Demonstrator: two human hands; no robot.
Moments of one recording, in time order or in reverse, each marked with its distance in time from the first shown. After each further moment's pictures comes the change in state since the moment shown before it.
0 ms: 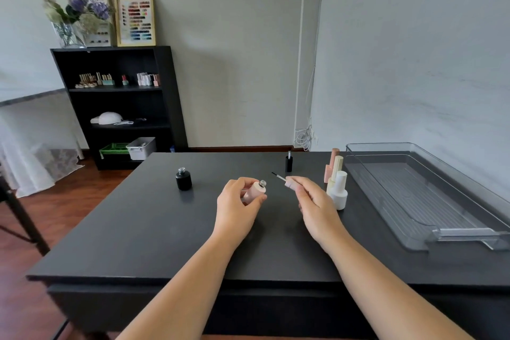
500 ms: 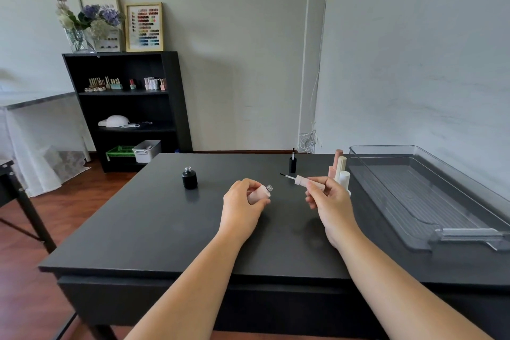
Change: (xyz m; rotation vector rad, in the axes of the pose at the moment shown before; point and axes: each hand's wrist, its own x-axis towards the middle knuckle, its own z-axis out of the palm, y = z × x) left_hand 0.001 -0.006 0.003 0.074 -0.001 -0.012; right_hand 0.008 0.007 -0.009 0.327 0.198 0.137
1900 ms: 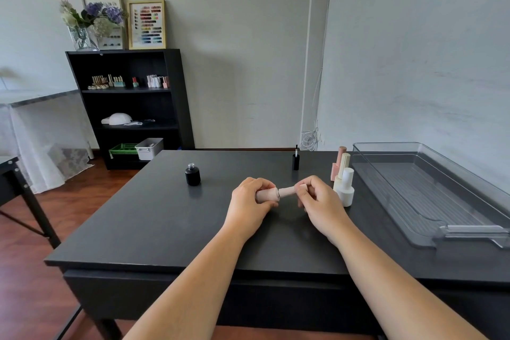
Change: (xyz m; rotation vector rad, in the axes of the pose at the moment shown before) left_hand -0.003 0.007 -0.003 0.082 -0.121 0.125; right_hand -0.002 0.005 0.004 -0.457 -0.233 -0.115
